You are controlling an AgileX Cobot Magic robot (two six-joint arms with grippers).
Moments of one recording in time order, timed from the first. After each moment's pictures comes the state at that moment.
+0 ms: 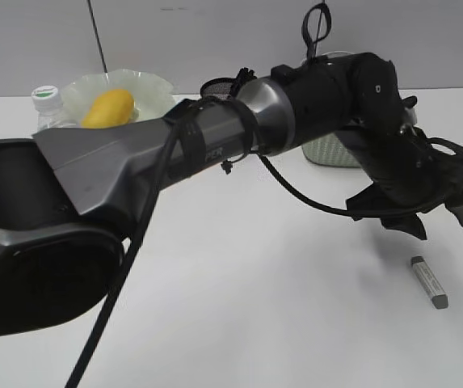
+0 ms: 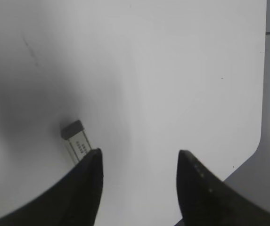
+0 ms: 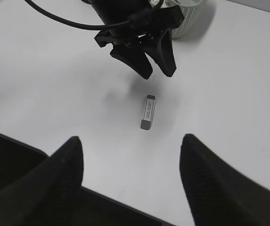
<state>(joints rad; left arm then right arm) -0.97 2.59 -2.42 -0.46 0.92 -0.65 0.38 0.04 -0.50 0.00 1.04 -0.10</state>
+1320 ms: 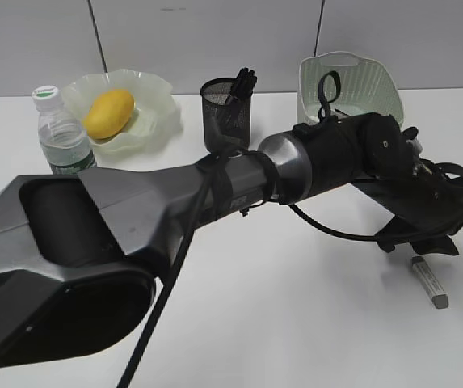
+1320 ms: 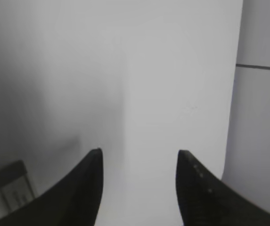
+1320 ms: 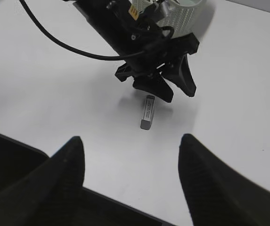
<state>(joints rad) -1.00 2.70 -2.42 -0.61 0.67 -0.67 0.38 0.04 -0.50 -0.01 1.04 -0.09</state>
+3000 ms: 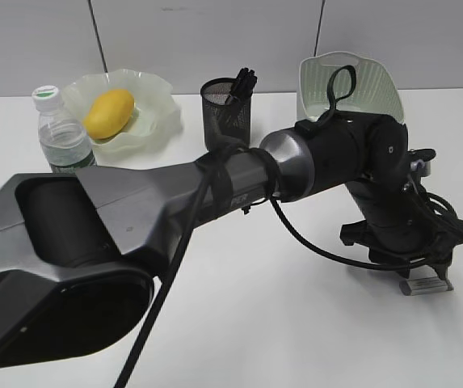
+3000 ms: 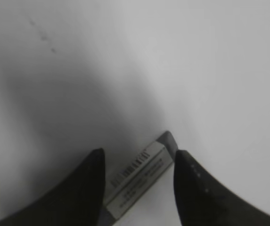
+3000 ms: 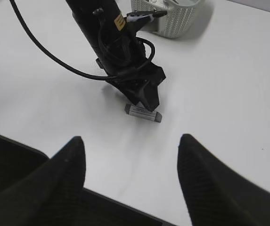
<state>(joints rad) -1.01 2.68 -2.42 -0.37 0.93 -0.43 0.38 0.04 -0.50 -0.01 1.04 -0.09</state>
